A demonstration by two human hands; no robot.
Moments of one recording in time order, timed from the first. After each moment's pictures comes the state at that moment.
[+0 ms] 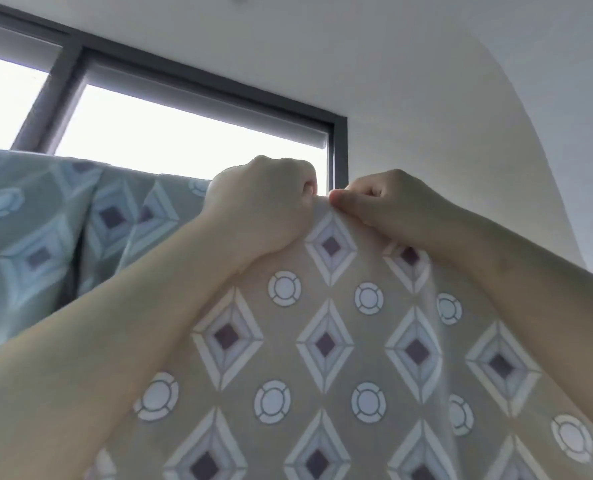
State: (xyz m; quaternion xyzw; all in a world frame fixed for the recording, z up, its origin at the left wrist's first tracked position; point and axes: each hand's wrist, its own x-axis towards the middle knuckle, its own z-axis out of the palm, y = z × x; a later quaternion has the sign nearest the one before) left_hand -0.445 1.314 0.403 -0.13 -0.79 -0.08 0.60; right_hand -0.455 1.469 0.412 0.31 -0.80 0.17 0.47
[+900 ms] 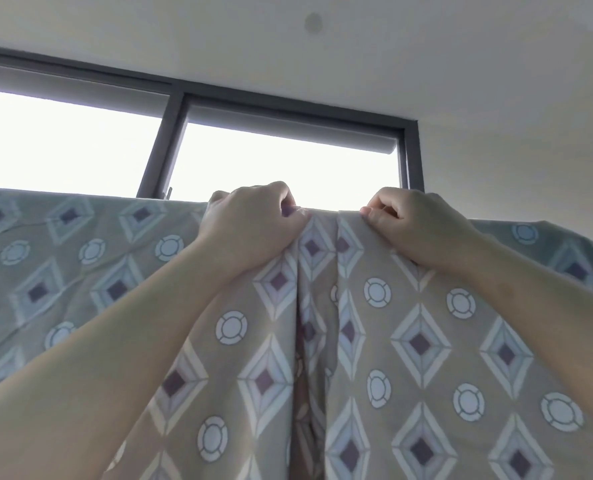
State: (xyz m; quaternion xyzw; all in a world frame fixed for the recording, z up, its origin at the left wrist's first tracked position) left_hand -0.393 1.157 0.384 -0.06 -0.78 -0.08 0.61; right_hand -0.441 1.348 0.403 0.34 -0.77 0.13 0.52
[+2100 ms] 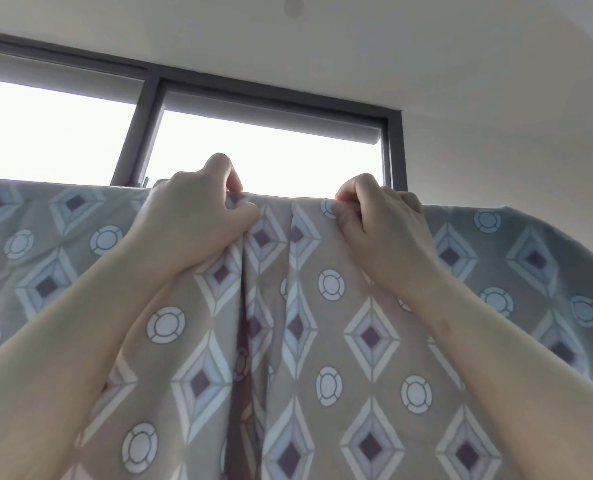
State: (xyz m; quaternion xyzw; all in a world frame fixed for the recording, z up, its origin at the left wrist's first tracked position) left_hand -0.391 1.158 0.377 -0.07 -0.75 -0.11 0.65; right_hand -0.458 1.348 0.378 0.32 -0.68 0.16 0.64
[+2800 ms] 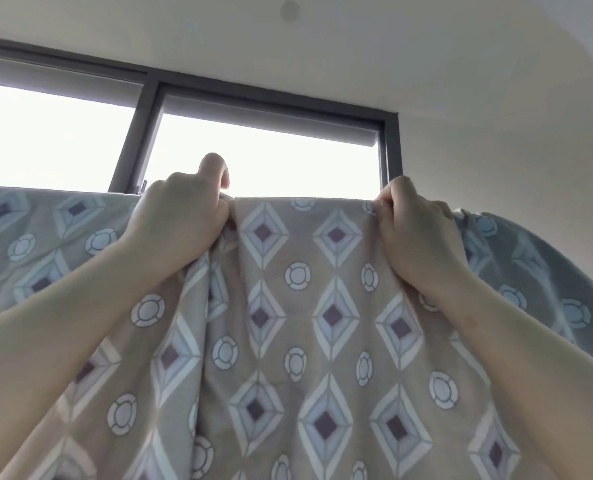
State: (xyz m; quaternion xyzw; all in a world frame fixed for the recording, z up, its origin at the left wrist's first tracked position) left_hand -0.397 1.155 0.381 -0.03 -0.72 -0.01 0.69; right_hand -0.460 1.384 0.379 0.26 -0.69 0.21 0.64
